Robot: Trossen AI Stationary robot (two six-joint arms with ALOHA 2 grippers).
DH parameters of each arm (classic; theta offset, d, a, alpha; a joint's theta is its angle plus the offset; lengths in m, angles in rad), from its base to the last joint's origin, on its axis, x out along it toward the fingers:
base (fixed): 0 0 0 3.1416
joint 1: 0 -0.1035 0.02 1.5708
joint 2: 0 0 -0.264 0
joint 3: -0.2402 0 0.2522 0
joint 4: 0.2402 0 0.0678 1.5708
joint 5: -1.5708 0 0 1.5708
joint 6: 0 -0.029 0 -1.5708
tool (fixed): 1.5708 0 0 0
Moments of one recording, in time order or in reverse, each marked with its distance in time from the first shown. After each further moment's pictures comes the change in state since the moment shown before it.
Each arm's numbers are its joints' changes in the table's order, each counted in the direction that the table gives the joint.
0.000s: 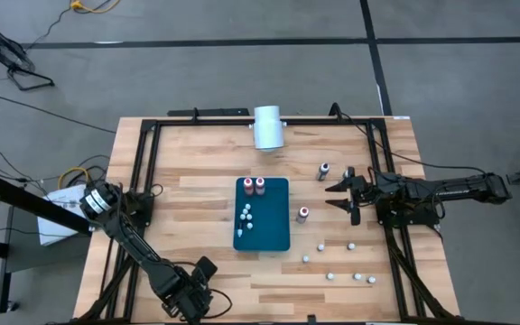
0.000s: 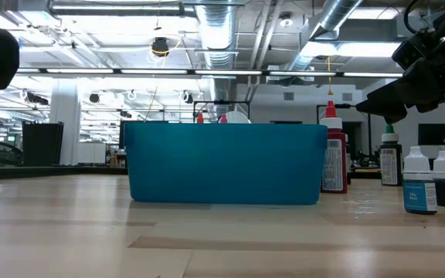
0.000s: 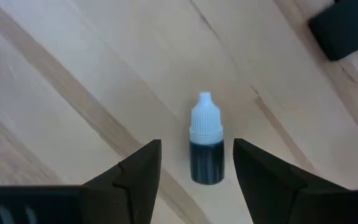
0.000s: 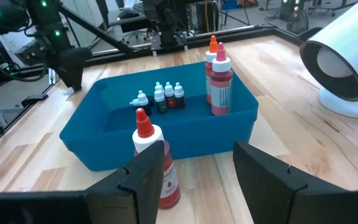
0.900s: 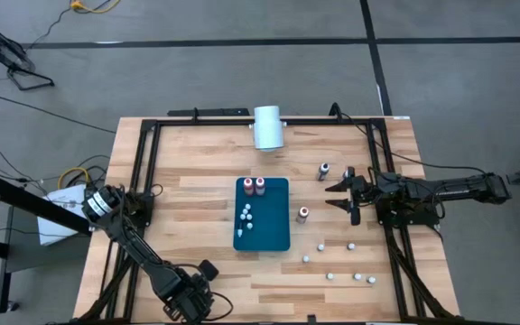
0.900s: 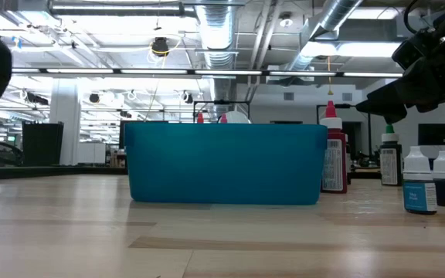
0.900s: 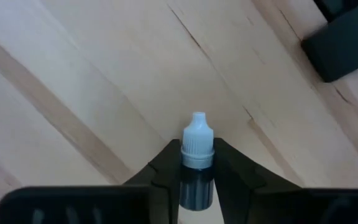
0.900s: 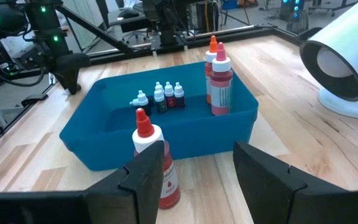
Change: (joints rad) left arm -0.004 0.027 0.004 -0.068 0.001 0.001; right arm 0.000 0.000 0.000 0.000 0.000 0.000
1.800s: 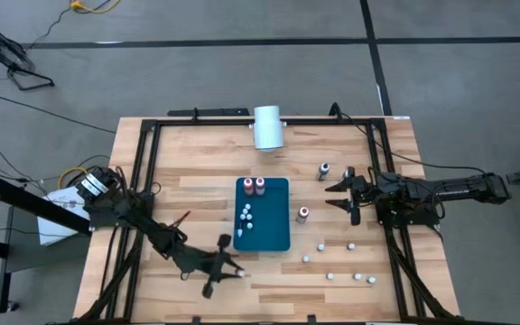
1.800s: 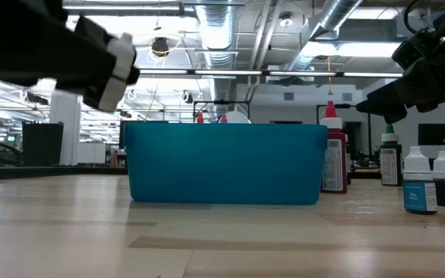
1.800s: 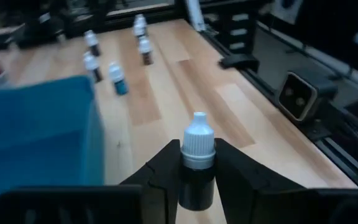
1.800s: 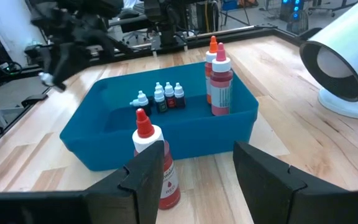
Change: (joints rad) left arm -0.188 -0.162 0.618 -1.520 0.286 -0.068; right arm 0.000 0.000 0.000 -0.001 0.000 0.000
